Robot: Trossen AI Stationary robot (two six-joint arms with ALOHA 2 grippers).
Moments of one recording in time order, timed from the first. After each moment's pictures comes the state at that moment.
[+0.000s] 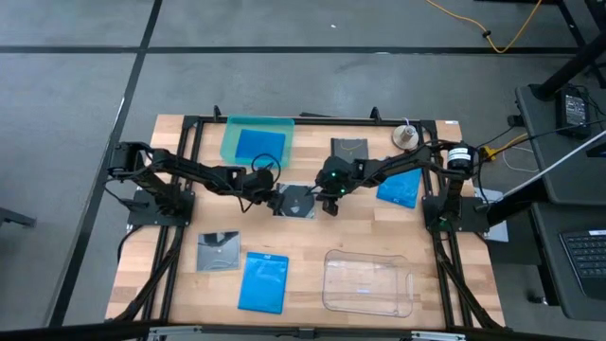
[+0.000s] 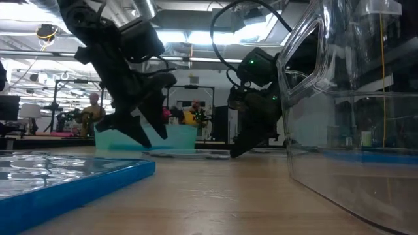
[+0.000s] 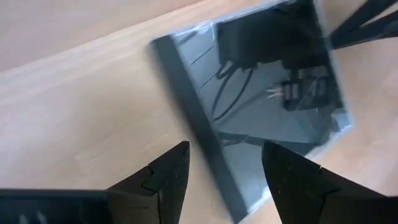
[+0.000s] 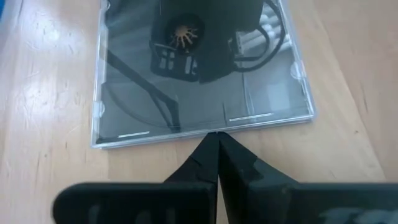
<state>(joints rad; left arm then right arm) 0.11 1.52 0.64 -0.06 -0.06 -1.05 -0.21 1.92 0.87 0.08 -0.27 0.10</state>
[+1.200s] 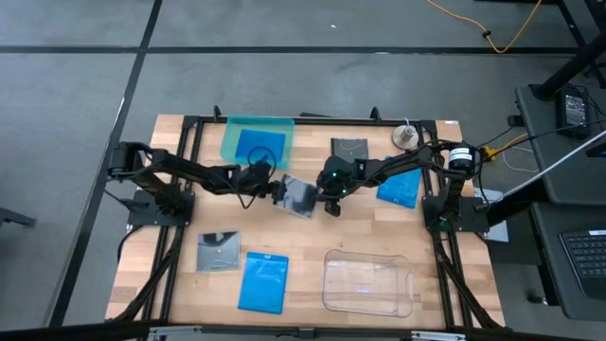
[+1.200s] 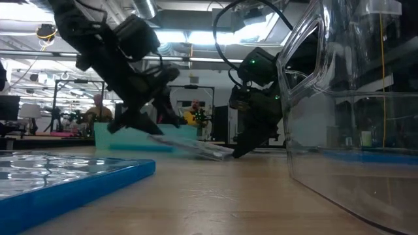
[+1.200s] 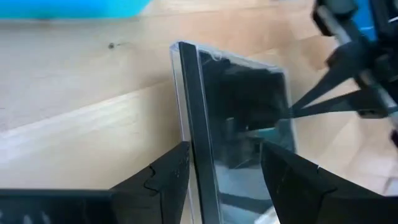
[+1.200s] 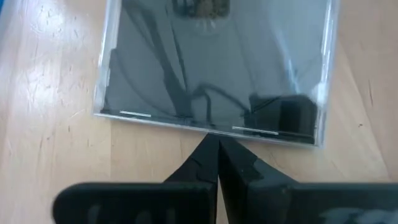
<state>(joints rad) 0.12 1.50 0.57 0.23 -0.14 -1.10 -0.21 1.91 0.86 0.08 -0.28 0.06</state>
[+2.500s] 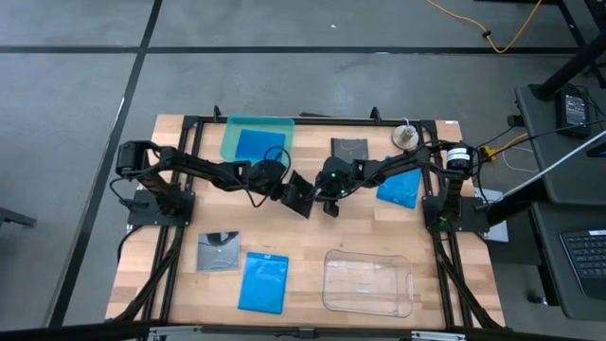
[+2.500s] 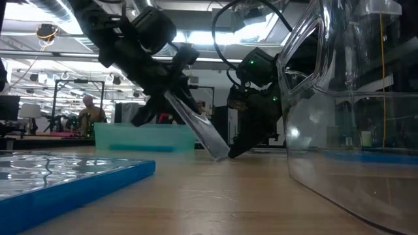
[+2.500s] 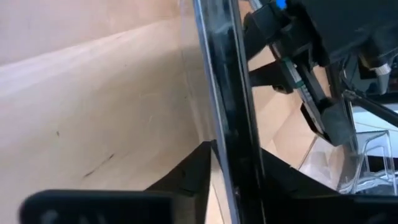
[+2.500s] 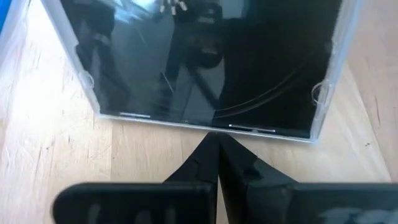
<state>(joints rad) 0.14 1.59 0.72 0.21 0.10 -1.10 -0.21 1.92 0.87 0.10 -0.29 0.05</state>
